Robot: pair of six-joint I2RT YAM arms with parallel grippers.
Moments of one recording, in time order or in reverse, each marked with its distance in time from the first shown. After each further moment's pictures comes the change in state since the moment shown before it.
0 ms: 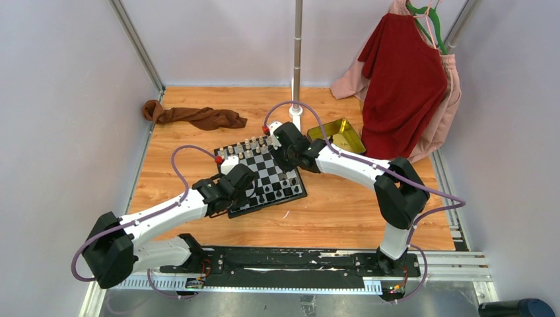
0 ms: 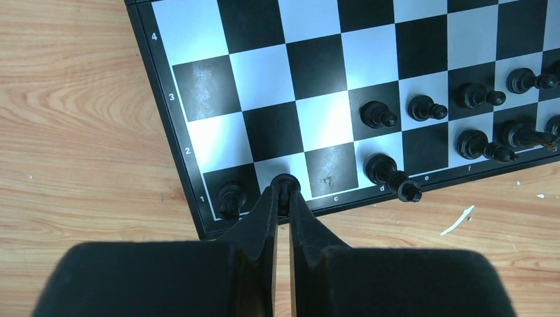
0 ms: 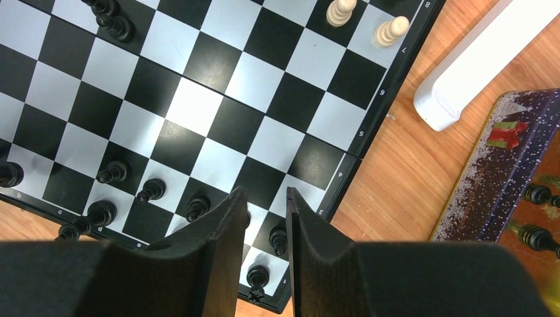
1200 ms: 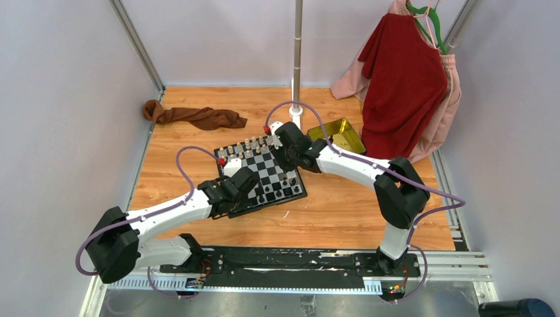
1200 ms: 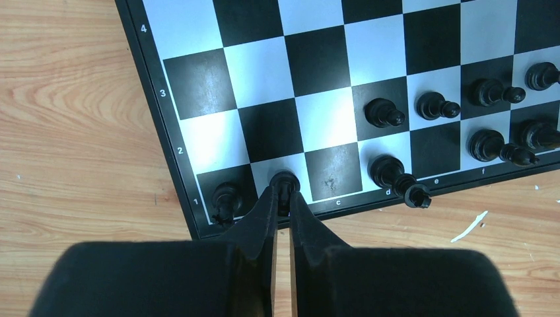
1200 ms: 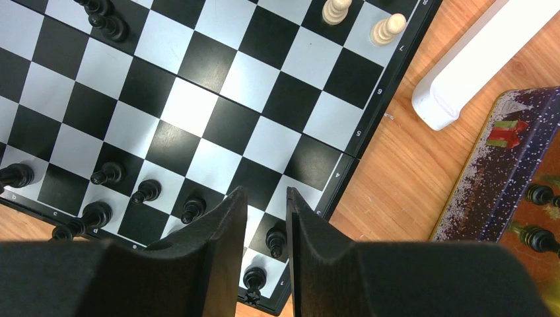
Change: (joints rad) left arm -0.035 0.043 -0.018 0.026 -0.032 -0.032; right arm -0.010 0.000 -0.011 0.014 -0.012 0.000
